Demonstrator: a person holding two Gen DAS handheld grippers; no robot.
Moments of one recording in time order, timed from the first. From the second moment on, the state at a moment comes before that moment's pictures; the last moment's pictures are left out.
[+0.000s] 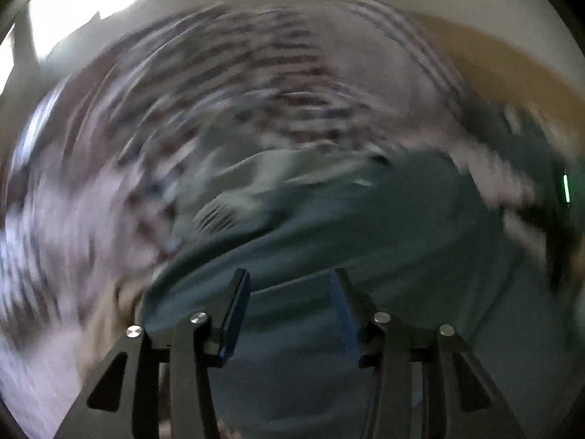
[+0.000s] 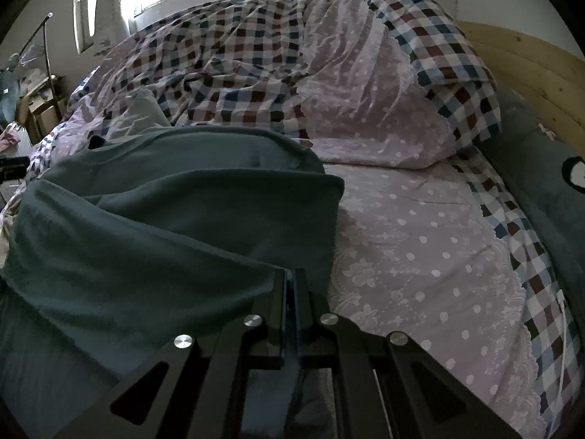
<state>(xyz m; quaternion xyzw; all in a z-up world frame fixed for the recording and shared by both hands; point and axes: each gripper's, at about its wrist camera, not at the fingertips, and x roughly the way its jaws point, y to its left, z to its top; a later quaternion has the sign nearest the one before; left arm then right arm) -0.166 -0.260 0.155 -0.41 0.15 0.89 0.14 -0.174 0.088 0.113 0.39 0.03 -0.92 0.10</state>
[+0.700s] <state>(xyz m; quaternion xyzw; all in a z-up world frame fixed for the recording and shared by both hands) -0.195 -0.256 0.116 -0.43 0.21 0.87 0.11 -0.171 0.091 0.109 0.39 0.03 -0.91 0.11</state>
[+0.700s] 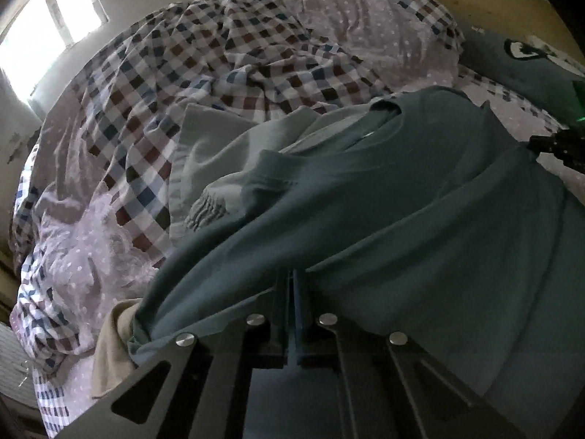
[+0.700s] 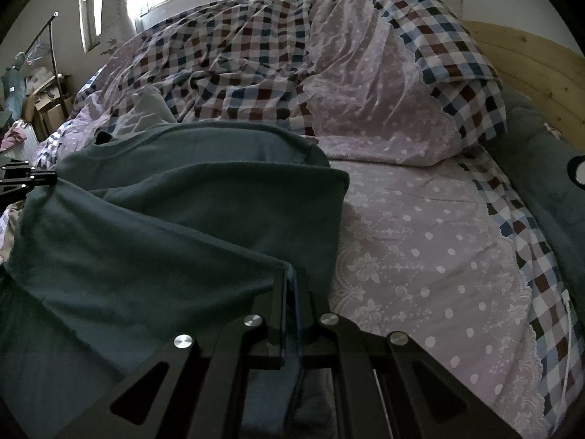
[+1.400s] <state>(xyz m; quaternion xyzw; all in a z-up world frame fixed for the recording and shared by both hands) -0.187 -0.240 0.106 -0.40 0.26 0.87 0.12 -0.165 0.100 0.108 0.37 0.00 -0.92 0.11</state>
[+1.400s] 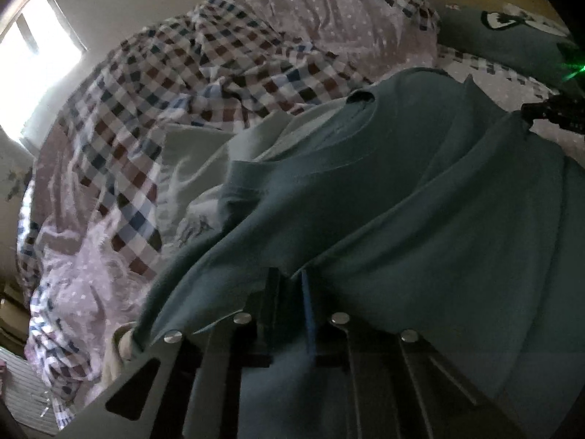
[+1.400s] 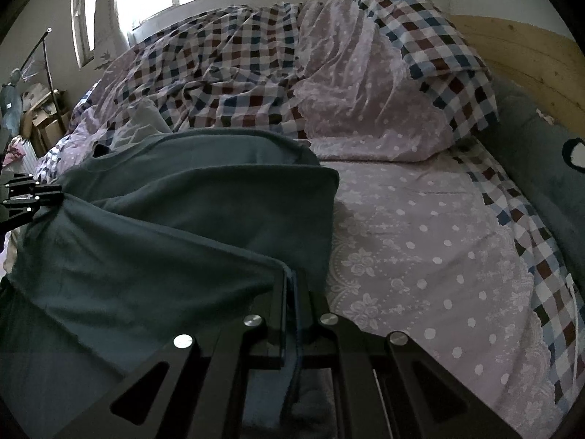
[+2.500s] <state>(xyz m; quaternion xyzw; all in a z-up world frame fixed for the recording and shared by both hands) -0.172 -0.251 0.123 -0.37 0.19 0.90 0.09 -0.161 0.107 0.115 0.35 -0.03 -0.93 0.08</state>
